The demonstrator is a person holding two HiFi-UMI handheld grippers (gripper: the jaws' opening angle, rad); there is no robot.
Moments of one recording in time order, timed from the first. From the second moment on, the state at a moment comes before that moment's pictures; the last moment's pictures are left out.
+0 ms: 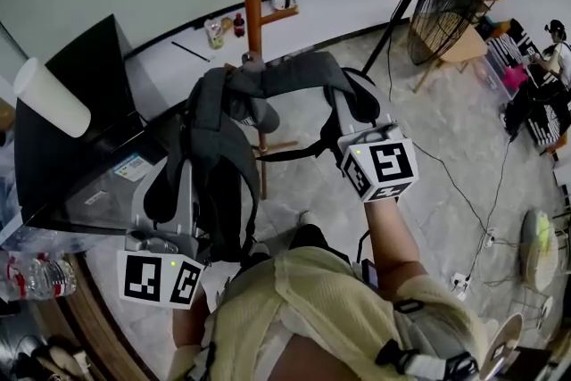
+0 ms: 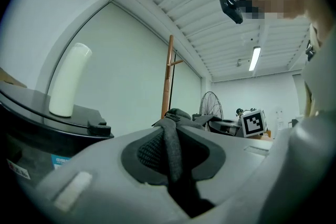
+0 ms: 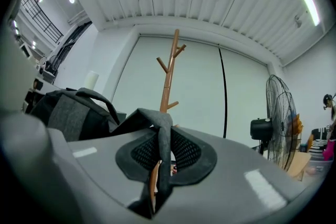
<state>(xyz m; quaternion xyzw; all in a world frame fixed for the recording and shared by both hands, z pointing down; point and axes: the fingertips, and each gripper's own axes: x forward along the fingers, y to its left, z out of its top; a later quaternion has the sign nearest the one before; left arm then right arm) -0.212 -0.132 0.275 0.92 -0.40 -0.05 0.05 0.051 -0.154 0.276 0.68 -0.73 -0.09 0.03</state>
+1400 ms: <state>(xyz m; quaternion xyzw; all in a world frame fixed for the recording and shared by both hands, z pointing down) -0.137 -0.178 0.255 0.80 -0.60 -0.01 -0.04 0.114 -0.334 0.260 0.51 -0.84 -0.18 0.06</state>
